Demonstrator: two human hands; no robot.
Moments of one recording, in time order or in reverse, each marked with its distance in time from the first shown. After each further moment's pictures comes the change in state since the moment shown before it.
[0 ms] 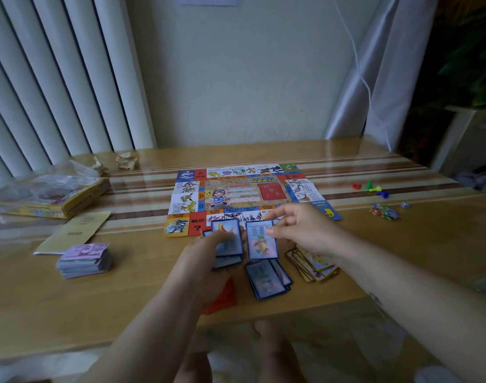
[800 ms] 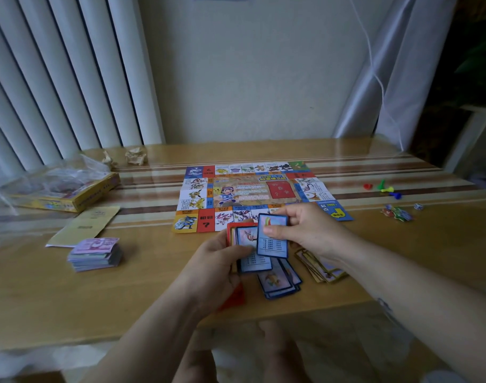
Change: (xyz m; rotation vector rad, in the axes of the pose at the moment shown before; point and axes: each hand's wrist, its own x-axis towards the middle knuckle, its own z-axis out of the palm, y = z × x) left_hand -0.011 -0.001 -0.015 0.132 -0.396 0.057; right_hand 0.001 -0.006 0.013 0.168 -0.036 0.002
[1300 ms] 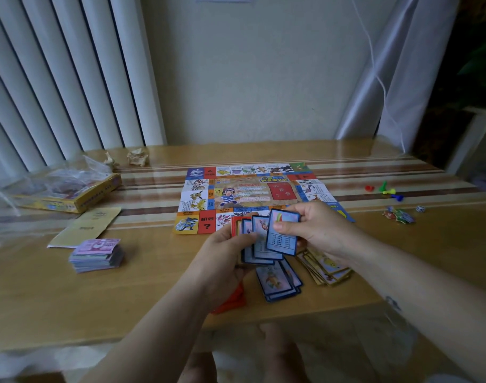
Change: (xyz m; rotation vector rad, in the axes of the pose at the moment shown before) left_hand 0.010 0.000 0.006 0.063 0.071 0.046; right_hand 0.006 0.006 -0.011 -0.021 0.026 0.030
